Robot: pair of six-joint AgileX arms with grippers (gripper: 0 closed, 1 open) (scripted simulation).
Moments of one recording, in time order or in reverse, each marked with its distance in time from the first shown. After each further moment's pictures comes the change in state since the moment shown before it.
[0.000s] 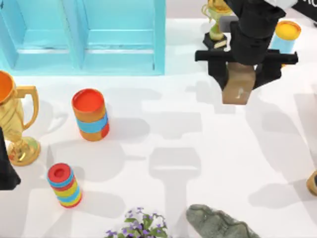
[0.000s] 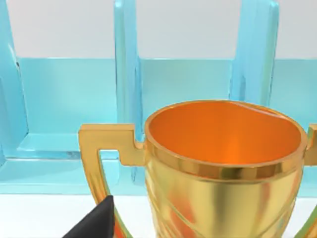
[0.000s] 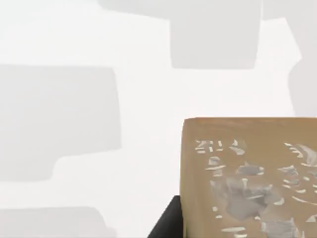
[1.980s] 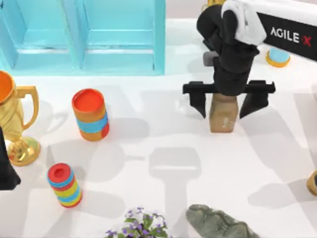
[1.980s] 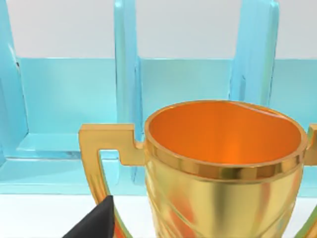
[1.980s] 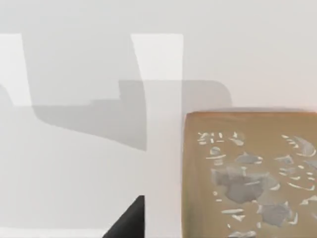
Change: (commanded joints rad) left arm 0.000 0.000 0.000 0.000 0.000 0.000; right arm 0.028 0.112 -0.127 0.172 -0.011 -0.006
